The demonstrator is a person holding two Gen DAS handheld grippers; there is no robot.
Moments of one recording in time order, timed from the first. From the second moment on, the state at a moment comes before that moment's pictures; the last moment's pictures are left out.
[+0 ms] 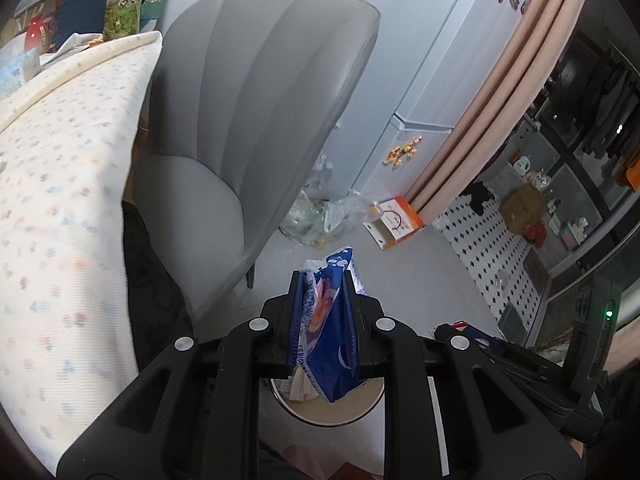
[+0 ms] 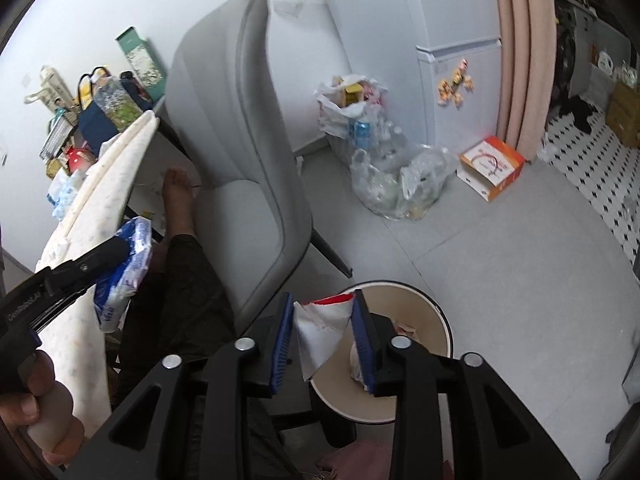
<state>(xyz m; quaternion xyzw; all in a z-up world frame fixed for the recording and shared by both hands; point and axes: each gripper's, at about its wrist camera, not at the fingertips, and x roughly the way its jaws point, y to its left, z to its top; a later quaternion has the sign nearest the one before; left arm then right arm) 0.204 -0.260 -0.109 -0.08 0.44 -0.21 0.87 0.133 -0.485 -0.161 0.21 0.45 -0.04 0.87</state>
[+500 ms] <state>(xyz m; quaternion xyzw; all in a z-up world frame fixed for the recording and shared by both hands) 0.208 -0.285 -0.124 -0.05 0.47 -0.22 0.85 0.123 -0.522 -0.177 0.26 0.44 -0.05 0.86</state>
